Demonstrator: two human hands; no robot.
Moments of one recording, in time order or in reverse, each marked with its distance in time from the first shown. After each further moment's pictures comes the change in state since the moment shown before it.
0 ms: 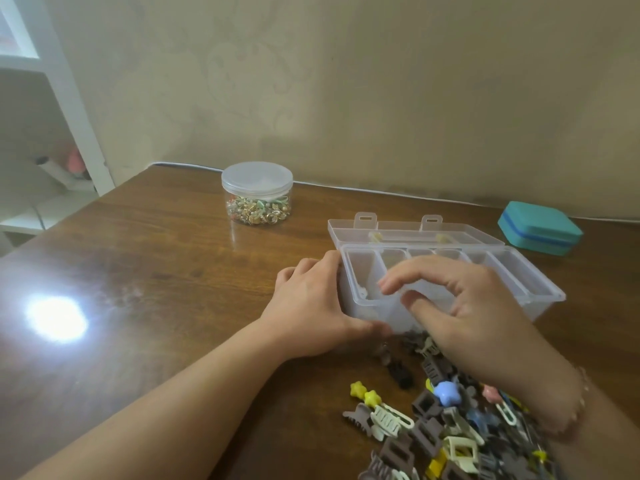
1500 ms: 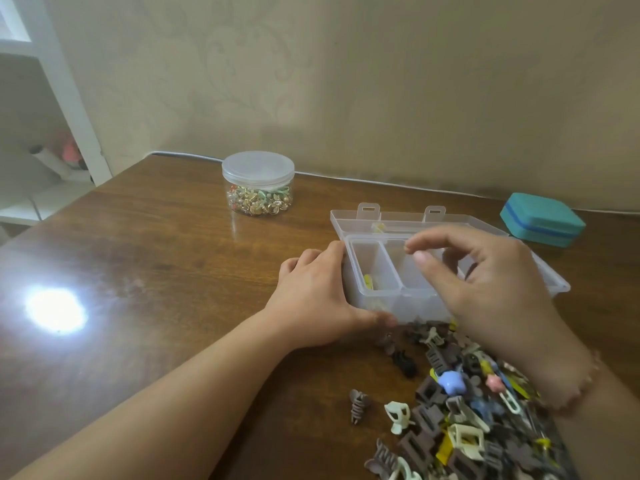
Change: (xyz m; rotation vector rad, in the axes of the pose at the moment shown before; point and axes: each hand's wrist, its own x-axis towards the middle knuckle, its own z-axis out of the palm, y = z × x) left_hand 0.000 0.005 -0.001 0.000 -0.002 -0.021; right_hand 0.004 0.002 -0.004 -0.067 0.185 0.075
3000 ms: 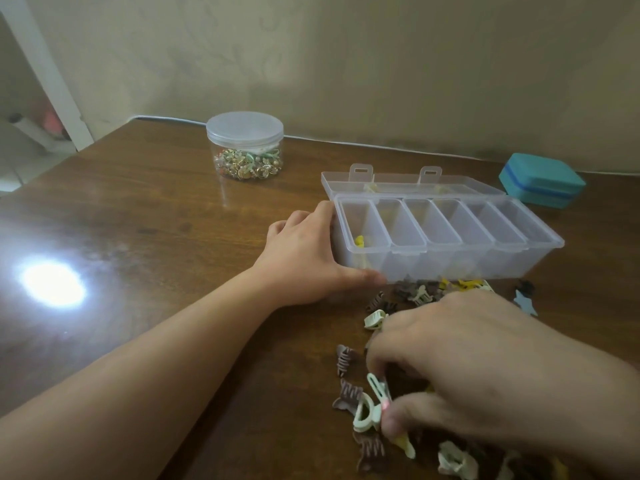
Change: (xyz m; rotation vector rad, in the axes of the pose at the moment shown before) left_hand 0.001 0.001 0.001 0.015 0.004 -0.016; right_hand -0.053 -0.037 -0.003 -0.417 -0.861 -0.277
